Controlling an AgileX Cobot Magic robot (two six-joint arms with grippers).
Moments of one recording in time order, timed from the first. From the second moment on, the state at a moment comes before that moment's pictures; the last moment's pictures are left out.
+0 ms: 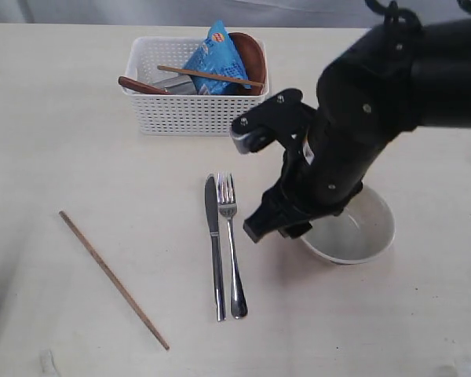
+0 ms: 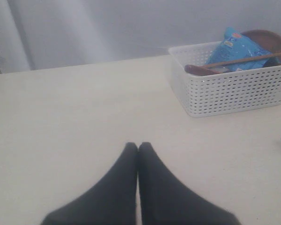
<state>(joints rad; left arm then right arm) -0.20 0.00 0.00 0.04 0.33 0.00 0.80 1.60 -0.95 -0.10 0.83 0.16</state>
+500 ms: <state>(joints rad) -0.20 0.00 0.00 0.04 0.33 0.00 1.03 1.68 -1.20 0.22 0.92 0.05</state>
